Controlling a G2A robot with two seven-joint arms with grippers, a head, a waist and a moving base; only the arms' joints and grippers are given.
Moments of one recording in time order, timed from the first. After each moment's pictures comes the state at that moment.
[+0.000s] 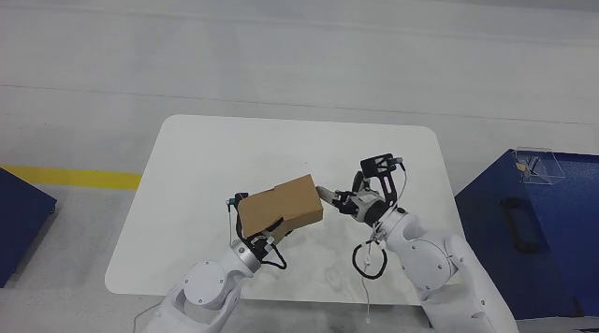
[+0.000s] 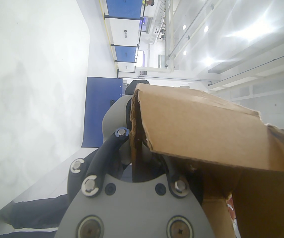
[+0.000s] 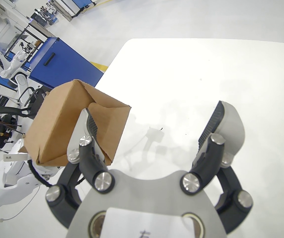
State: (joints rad) left arm 1.29 -1.28 -1.04 -1.61 -0.35 -0.12 -0.32; right arm -1.31 -1.17 1.27 -1.94 -0.72 0.03 0.61
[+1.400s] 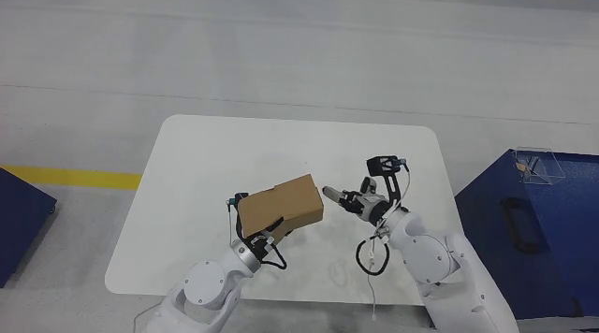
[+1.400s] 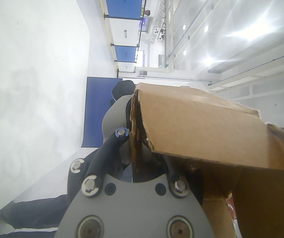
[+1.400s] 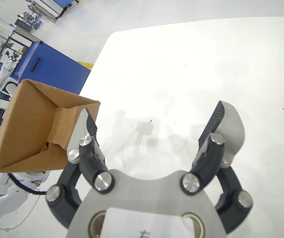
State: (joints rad) left arm 1.29 -1.28 -1.04 -1.61 -0.35 -0.12 -0.32; right arm -1.30 -1.17 1.28 -1.89 -0.68 0.09 0.64
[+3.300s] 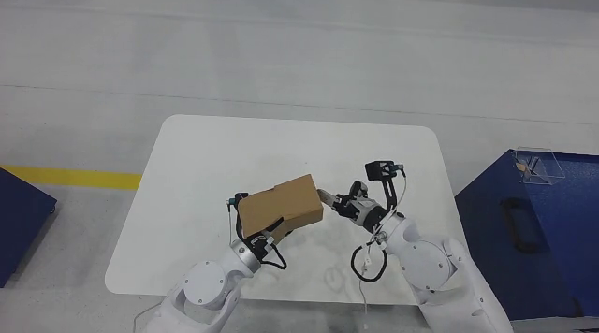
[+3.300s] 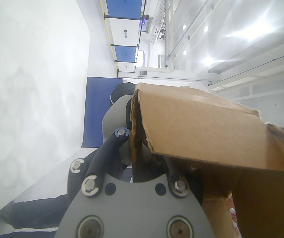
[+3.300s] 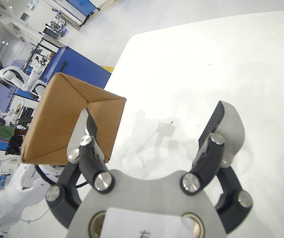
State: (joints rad) left arm 1.29 -1.28 -1.04 -1.61 -0.35 -0.12 -0.32; right arm -1.34 -1.18 1.30 -1.89 -0.54 0.04 0.57
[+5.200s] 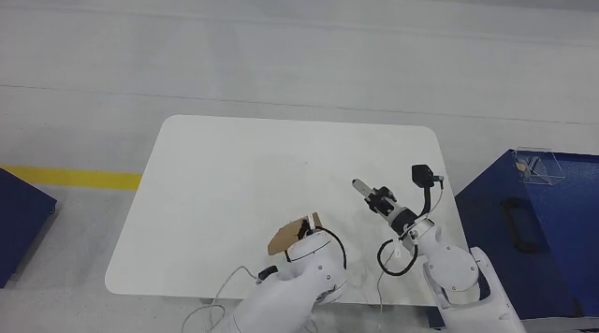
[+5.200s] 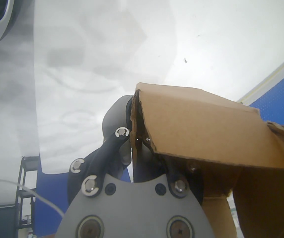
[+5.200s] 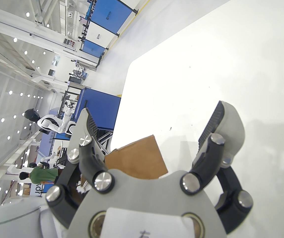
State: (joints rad) left arm 0.94 -1.66 -0.69 -1.43 -1.51 0.26 1.54; right arm -1.44 -1.18 1.45 -1.83 -0.27 0.04 0.46
